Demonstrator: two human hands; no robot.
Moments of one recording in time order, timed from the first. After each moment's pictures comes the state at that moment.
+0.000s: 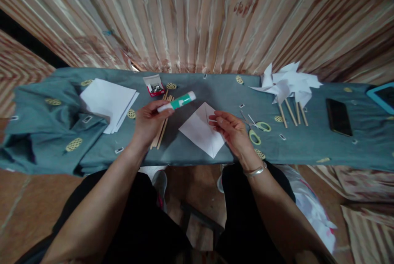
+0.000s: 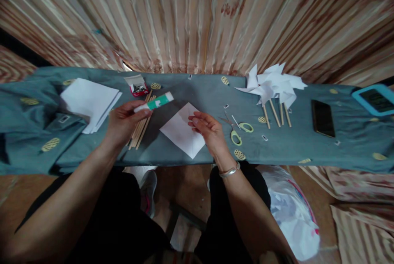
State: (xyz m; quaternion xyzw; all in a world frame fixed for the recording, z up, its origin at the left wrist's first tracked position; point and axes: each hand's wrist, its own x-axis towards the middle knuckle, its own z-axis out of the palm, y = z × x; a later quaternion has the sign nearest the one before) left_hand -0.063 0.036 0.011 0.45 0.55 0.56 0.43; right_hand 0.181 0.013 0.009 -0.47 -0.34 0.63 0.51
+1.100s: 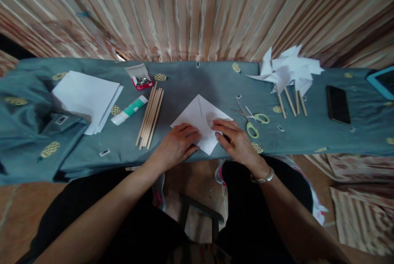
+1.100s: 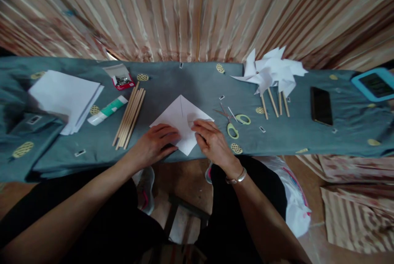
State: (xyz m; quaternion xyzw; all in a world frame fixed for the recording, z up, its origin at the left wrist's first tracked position) left_hand -0.014 -0.007 -0.016 0.92 0.32 0.19 0.13; right_hand 0.227 -0.018 -0.010 -0.50 -0.80 0.21 0.27
